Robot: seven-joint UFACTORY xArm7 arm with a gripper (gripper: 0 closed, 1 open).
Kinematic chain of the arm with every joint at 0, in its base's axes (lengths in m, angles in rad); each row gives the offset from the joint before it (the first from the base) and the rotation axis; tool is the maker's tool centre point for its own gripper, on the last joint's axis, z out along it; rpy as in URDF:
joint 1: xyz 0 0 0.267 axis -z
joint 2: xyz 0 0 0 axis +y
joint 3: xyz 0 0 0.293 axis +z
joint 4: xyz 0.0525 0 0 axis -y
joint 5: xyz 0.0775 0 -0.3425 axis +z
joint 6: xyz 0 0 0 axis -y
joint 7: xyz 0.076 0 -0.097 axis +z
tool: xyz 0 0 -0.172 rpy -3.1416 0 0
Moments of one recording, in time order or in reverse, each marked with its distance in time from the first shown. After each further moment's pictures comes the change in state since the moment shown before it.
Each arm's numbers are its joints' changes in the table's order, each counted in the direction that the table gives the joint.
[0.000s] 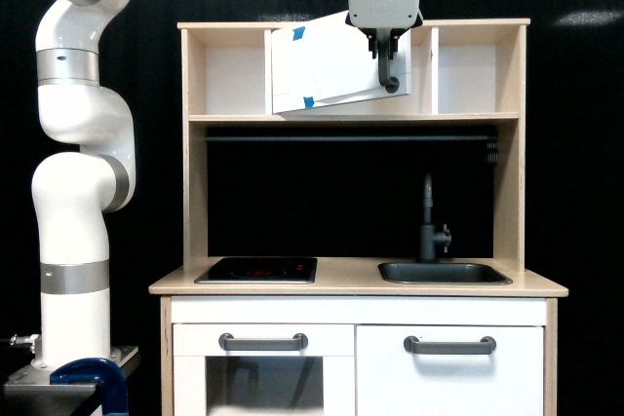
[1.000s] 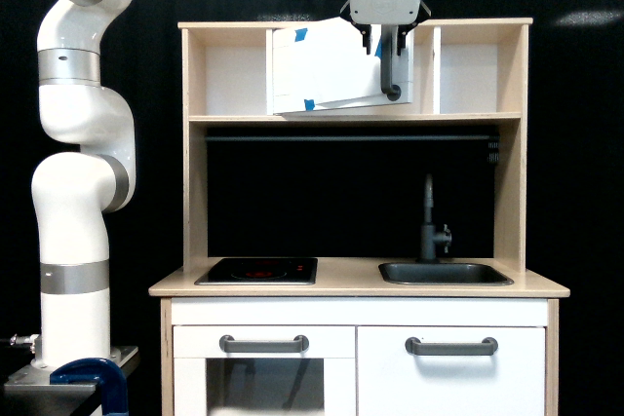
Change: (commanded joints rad) arm 0.003 0.021 -0.011 0.033 -0.002 -0.018 -0.001
